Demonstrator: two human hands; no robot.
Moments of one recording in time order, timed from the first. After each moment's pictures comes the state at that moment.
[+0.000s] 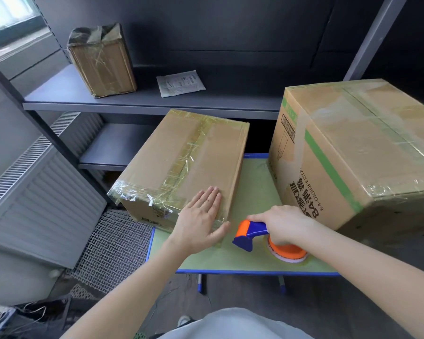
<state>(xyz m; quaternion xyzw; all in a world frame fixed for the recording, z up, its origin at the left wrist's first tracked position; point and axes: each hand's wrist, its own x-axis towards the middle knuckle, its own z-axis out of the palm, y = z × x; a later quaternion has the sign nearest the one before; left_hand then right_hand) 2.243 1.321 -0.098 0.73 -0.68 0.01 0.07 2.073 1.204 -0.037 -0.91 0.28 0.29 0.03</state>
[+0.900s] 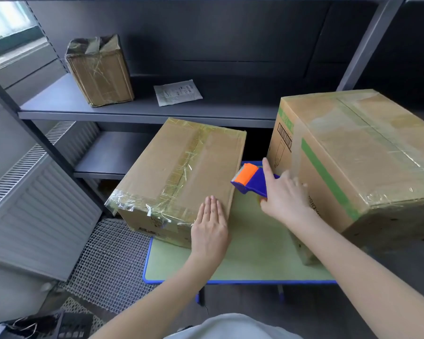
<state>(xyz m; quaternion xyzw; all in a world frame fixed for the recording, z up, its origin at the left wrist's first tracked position) 2.201 1.303 -0.105 0.80 -0.59 0.12 0.07 2.094 1.182 -0.011 -0.86 0.50 0.06 0.00</state>
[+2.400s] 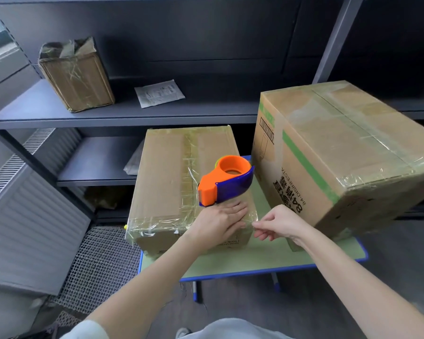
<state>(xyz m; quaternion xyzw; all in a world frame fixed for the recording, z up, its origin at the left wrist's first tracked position) 2.215 1.284 -0.087 0.54 -0.81 0.01 0.21 2.035 1.194 -0.074 -0.67 0.46 -0.02 0.58</state>
